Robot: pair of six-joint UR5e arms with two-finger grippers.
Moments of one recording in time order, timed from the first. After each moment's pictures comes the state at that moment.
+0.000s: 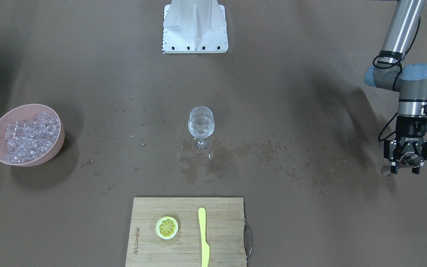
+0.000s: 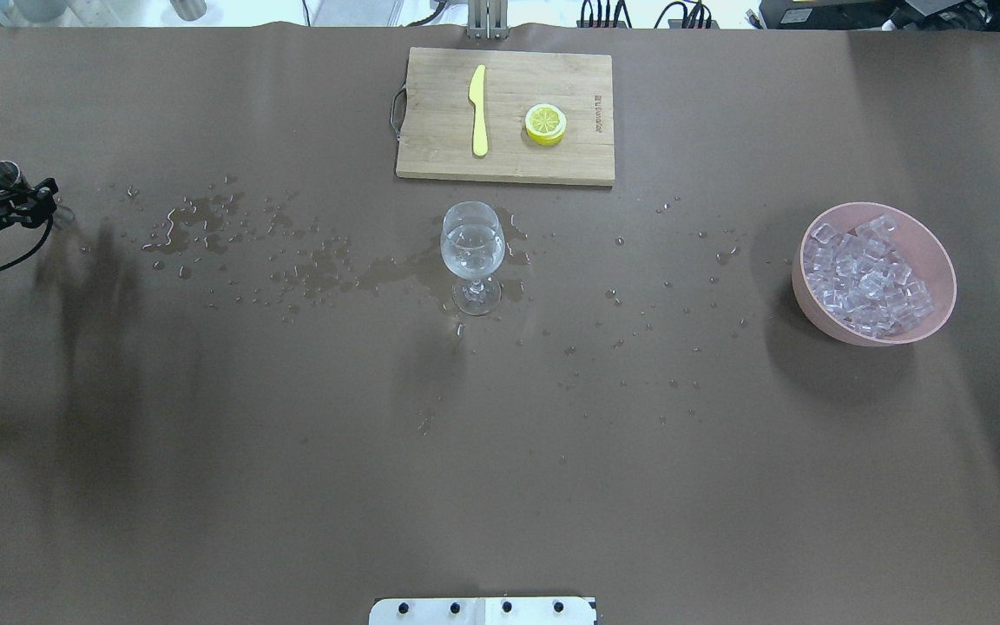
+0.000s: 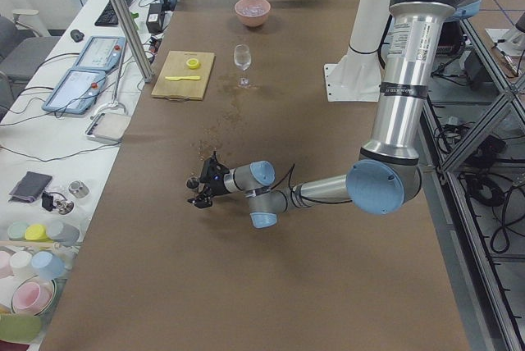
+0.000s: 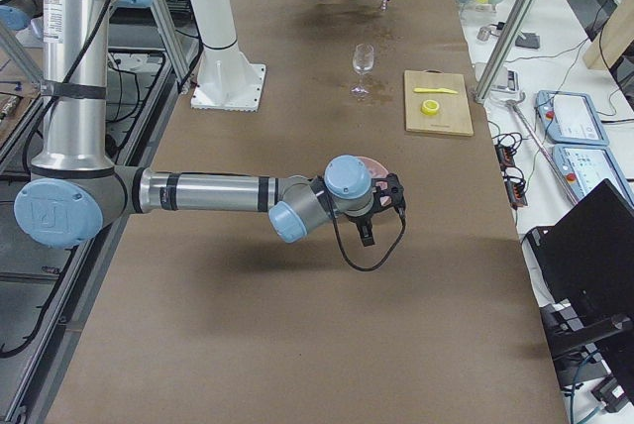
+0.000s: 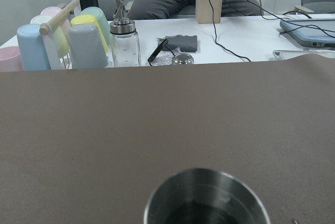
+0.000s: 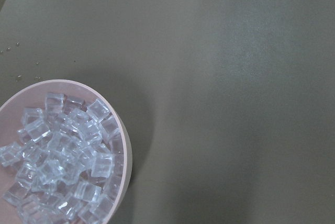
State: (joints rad) left arm -0.87 -1.71 -1.05 -3.16 -1.32 -0.92; right arm 1.43 -1.66 1.64 -0.97 2.49 0.31
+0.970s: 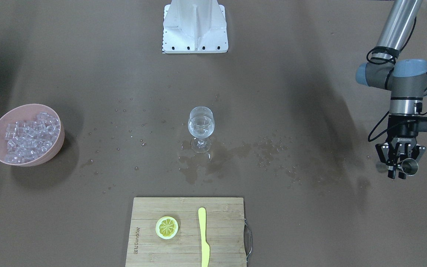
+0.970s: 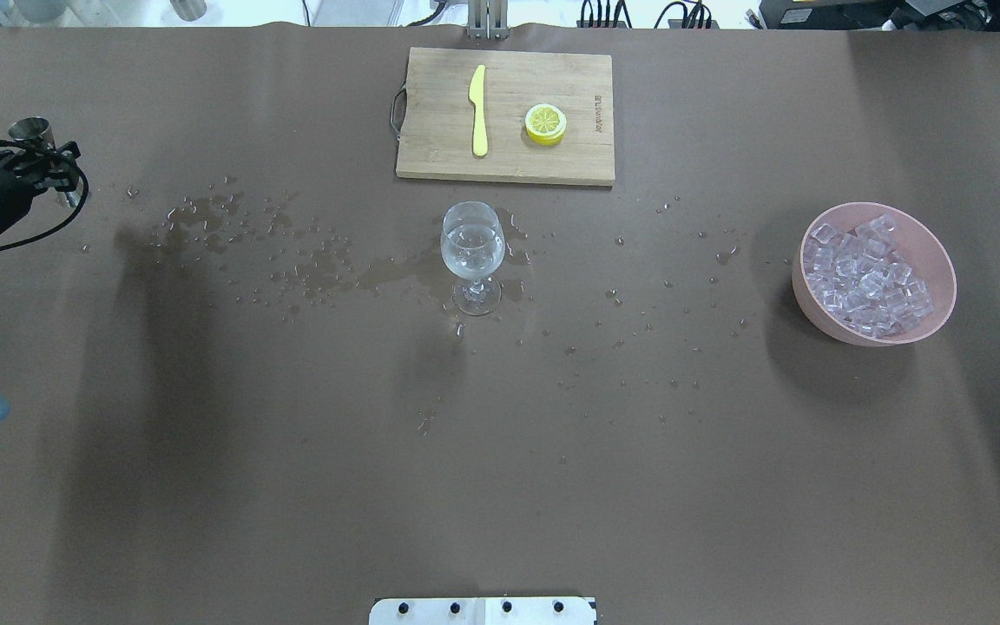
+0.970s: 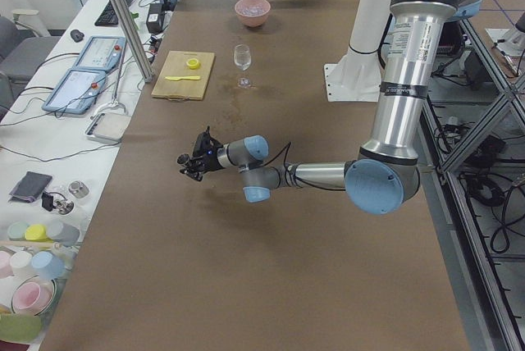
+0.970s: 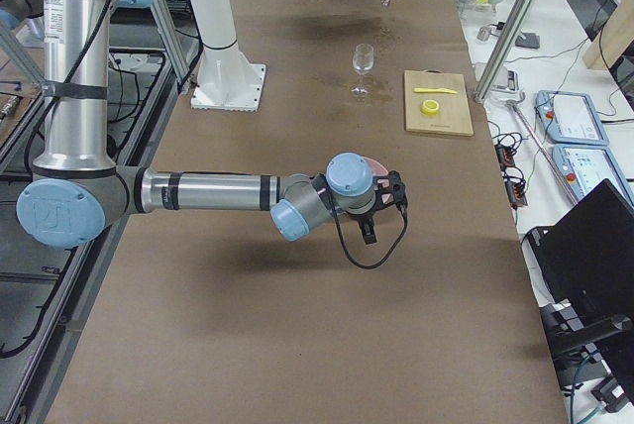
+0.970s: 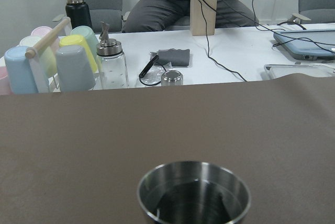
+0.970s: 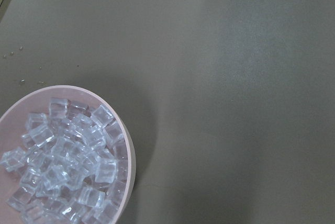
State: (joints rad) left arm -0.88 -1.72 -1.30 -2.96 -1.32 -0.92; right arm 1.43 -1.65 1.65 -0.97 2.49 0.32
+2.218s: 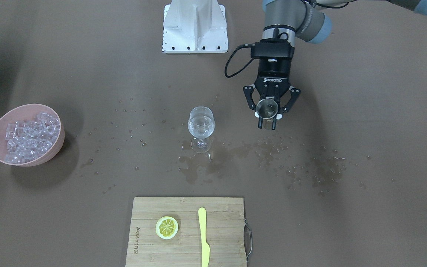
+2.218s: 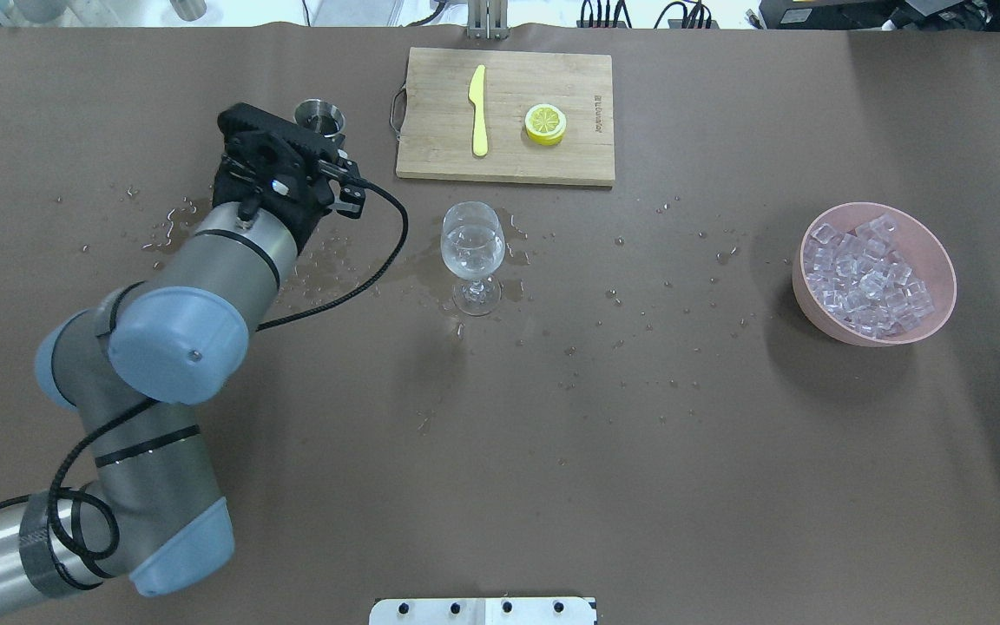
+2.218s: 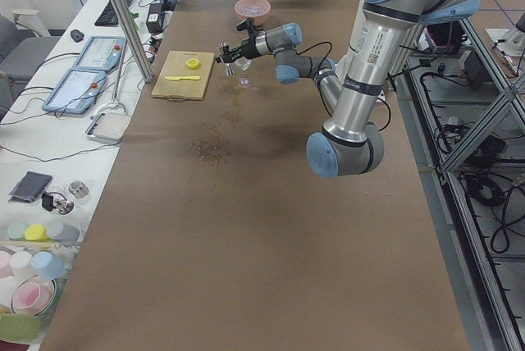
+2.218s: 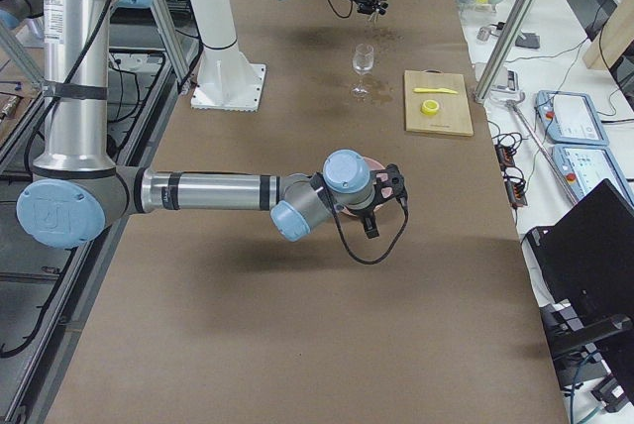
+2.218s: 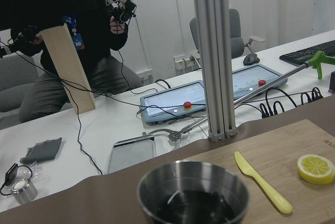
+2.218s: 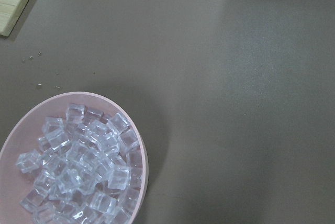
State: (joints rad) left arm -0.45 -2.03 -1.87 -2.08 -0.87 -0.62; right arm 1.43 -1.65 1.65 -0.90 2.50 0.32
